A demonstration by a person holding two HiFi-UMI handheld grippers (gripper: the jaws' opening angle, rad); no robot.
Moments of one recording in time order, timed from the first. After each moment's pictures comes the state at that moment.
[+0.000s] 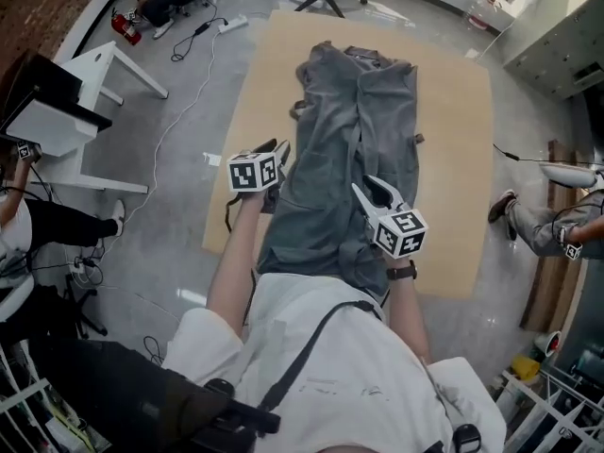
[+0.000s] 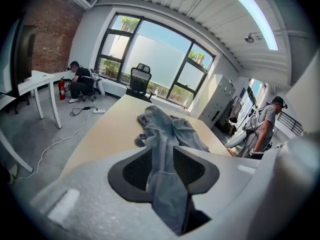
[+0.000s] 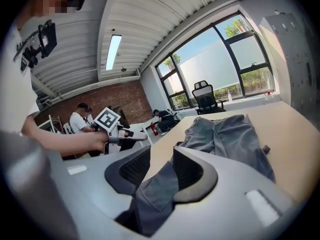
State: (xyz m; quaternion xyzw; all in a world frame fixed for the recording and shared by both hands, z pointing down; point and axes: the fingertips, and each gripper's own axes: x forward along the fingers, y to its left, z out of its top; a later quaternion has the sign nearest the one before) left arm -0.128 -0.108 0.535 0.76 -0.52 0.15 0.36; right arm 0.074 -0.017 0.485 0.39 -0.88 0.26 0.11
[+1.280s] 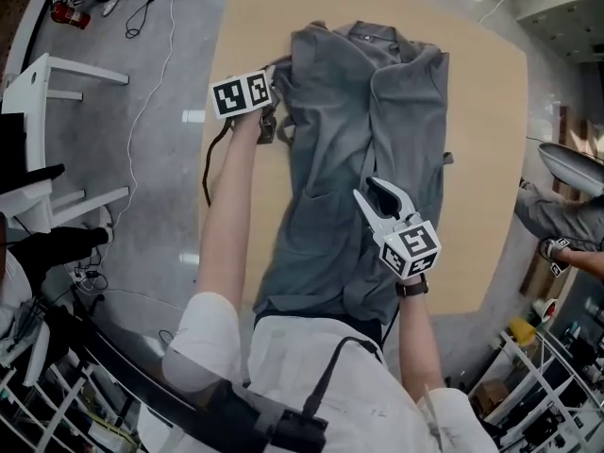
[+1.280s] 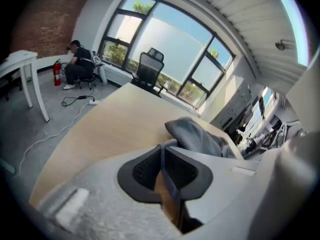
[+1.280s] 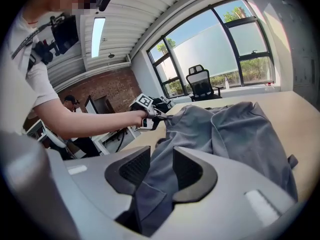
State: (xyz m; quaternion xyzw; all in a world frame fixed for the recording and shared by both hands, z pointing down) left arm -0.144 -0.394 0.664 0.73 -0.51 0.14 0.43; right arm 0.052 -0.137 0.564 0.39 -0.85 0.29 0.18
